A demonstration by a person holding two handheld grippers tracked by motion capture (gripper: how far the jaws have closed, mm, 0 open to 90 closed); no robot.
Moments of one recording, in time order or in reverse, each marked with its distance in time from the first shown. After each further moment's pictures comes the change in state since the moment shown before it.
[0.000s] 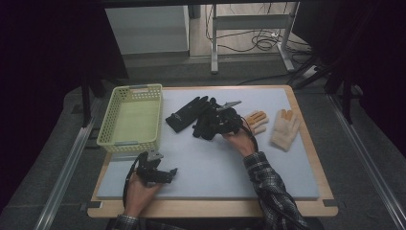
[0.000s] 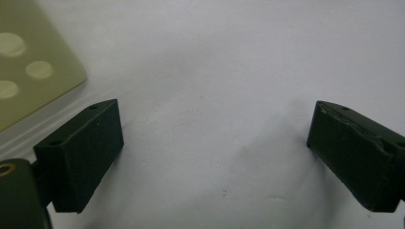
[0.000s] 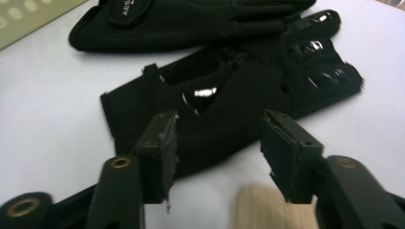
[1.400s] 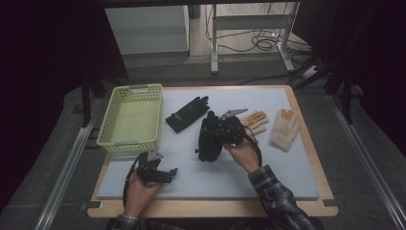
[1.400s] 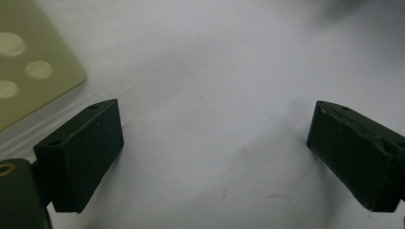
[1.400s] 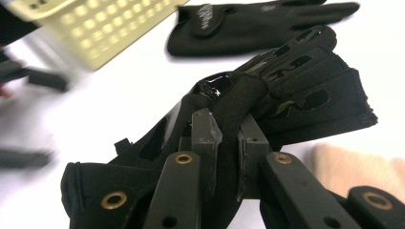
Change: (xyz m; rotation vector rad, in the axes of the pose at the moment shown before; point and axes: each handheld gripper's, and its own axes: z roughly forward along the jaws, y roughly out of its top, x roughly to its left) left arm 0.000 0.000 0.000 0.001 0.000 -0.004; right arm 0.048 -0.016 -0.071 -0.034 0.121 0.064
